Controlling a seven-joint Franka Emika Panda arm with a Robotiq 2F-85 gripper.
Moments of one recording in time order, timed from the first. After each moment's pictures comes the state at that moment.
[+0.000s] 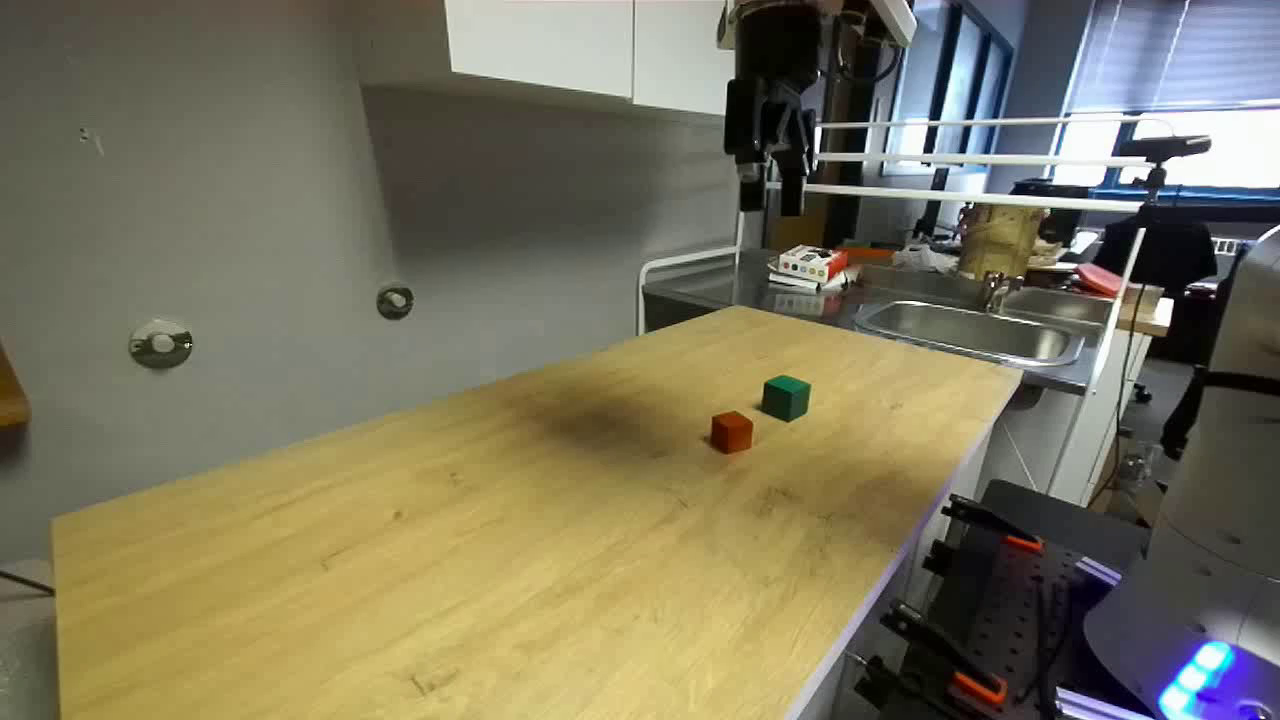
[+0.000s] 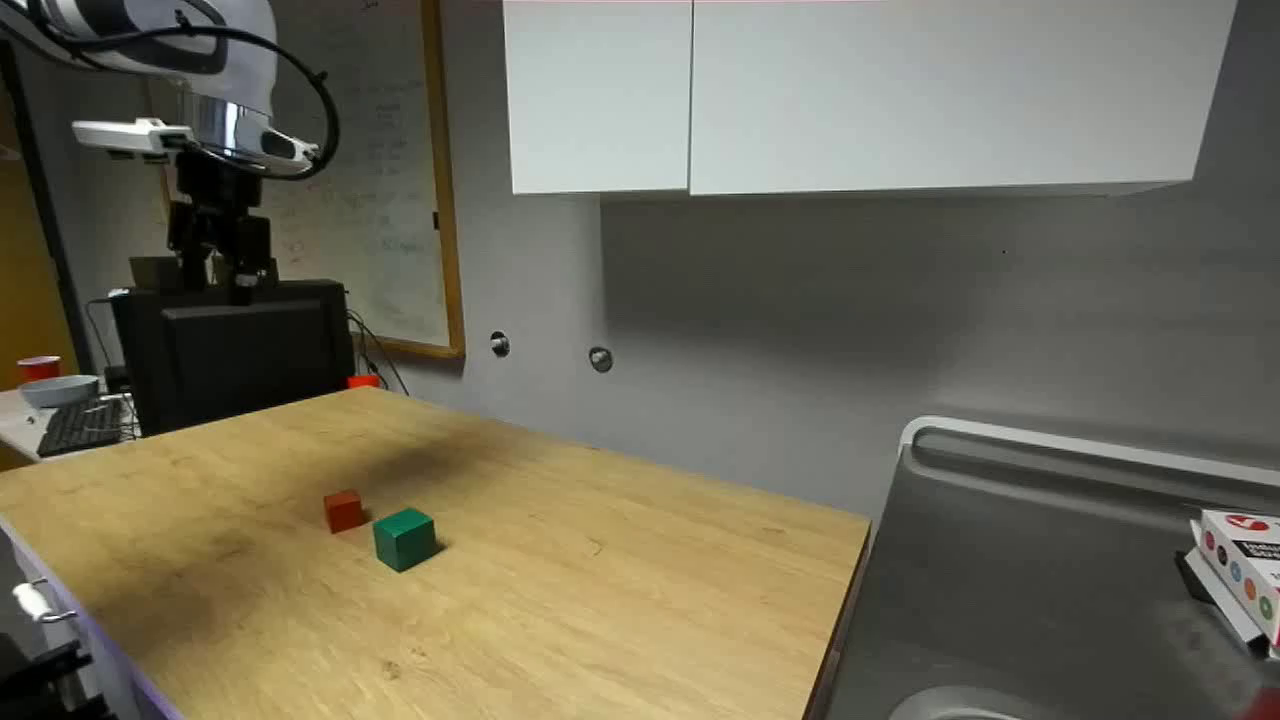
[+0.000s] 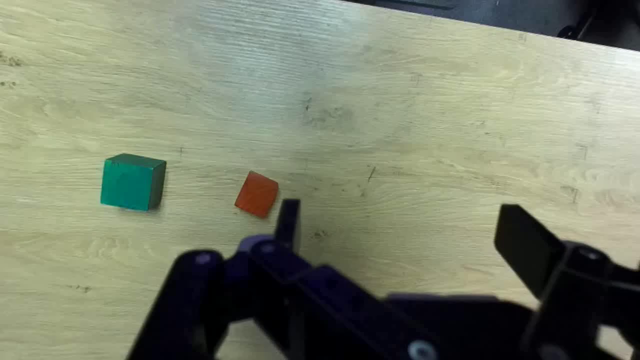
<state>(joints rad) 0.10 -0.39 0.06 -2.22 0.13 1.70 0.03</state>
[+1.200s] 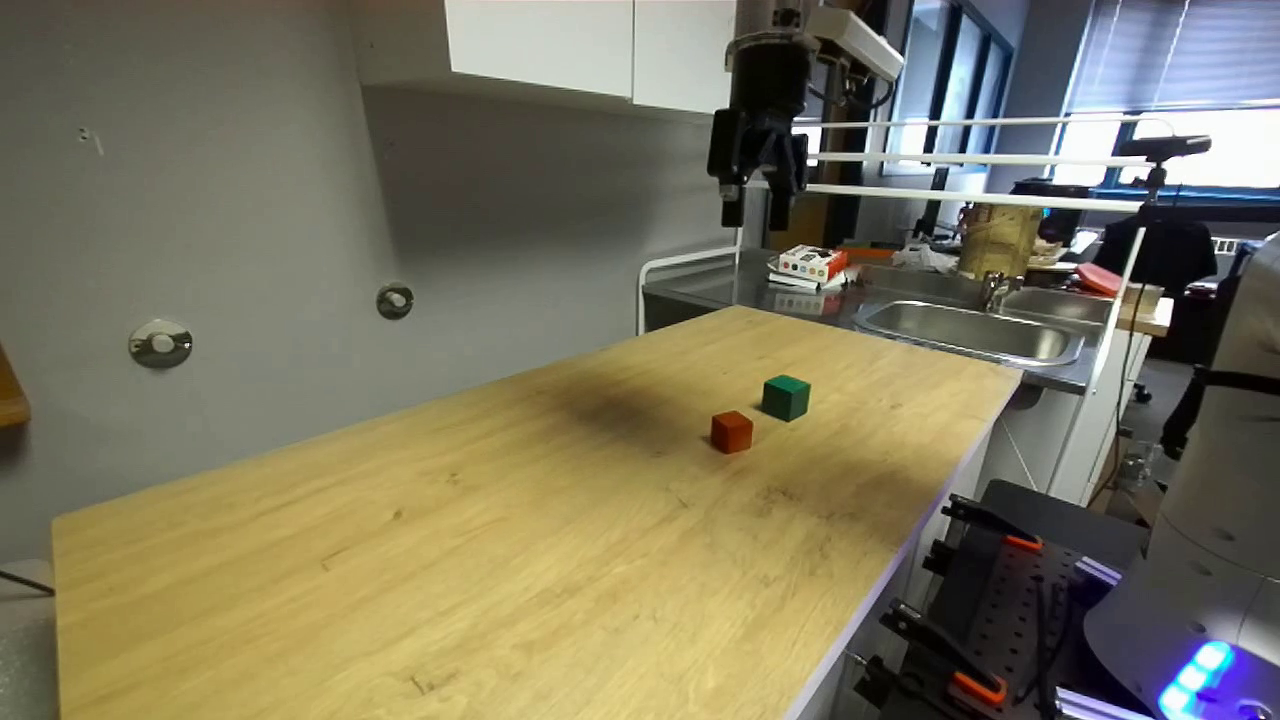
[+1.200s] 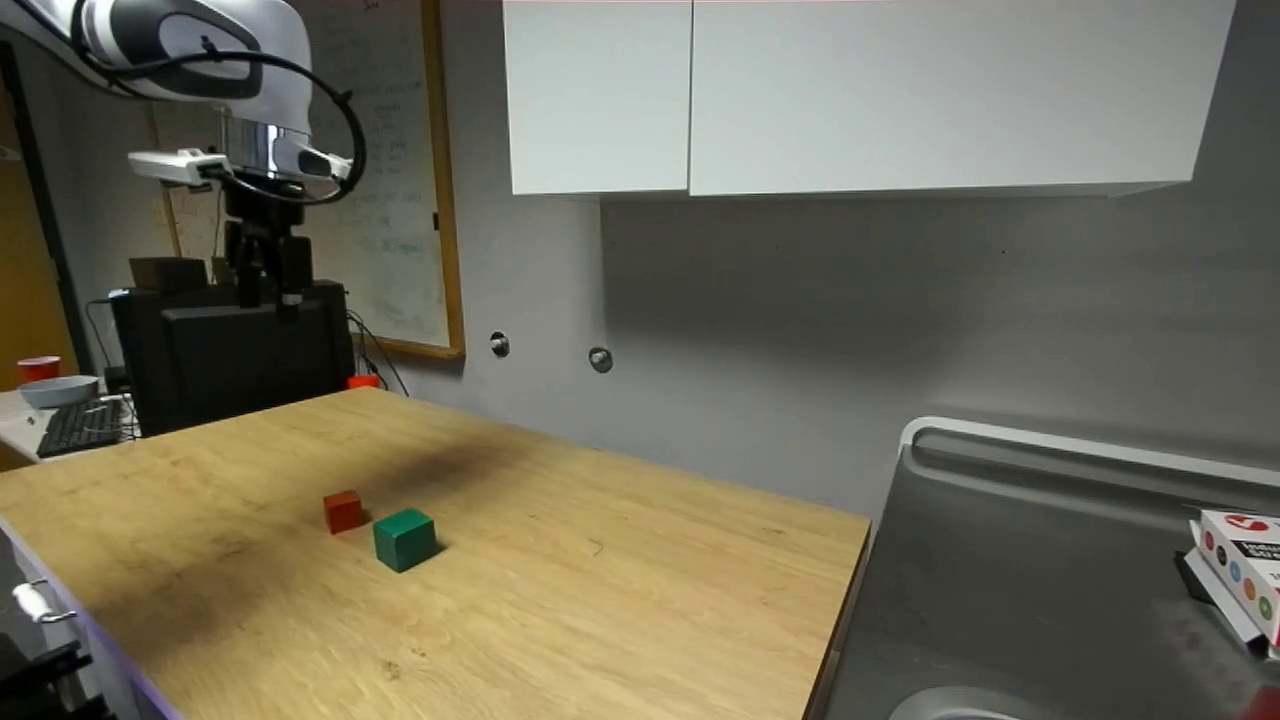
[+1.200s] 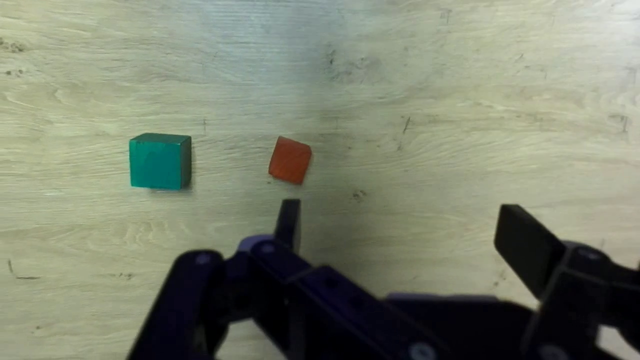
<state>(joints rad) 0.03 -0.35 0.04 -2.25 0.13 1.84 0.06</state>
